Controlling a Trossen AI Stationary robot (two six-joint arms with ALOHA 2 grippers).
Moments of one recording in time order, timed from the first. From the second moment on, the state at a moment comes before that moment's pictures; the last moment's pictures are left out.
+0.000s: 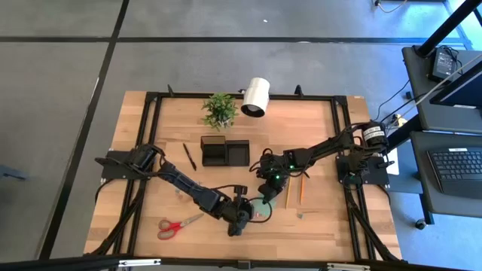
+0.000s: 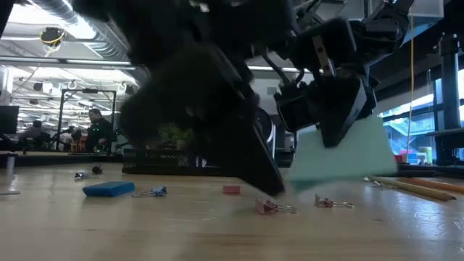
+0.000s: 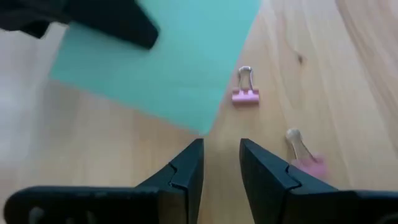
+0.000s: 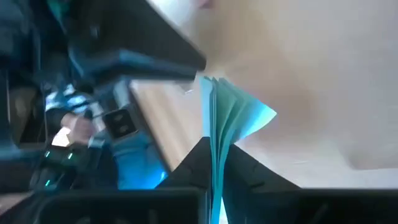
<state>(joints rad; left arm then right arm) -0.46 2.11 1.36 -0.21 -0.39 -0.17 0.09 1.80 0.81 0.15 -0.73 1.06</state>
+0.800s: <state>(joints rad) -0.41 1.52 1.06 -0.31 -0.35 -0.23 -0.12 1.80 1.45 -0.72 -0.66 0.29</state>
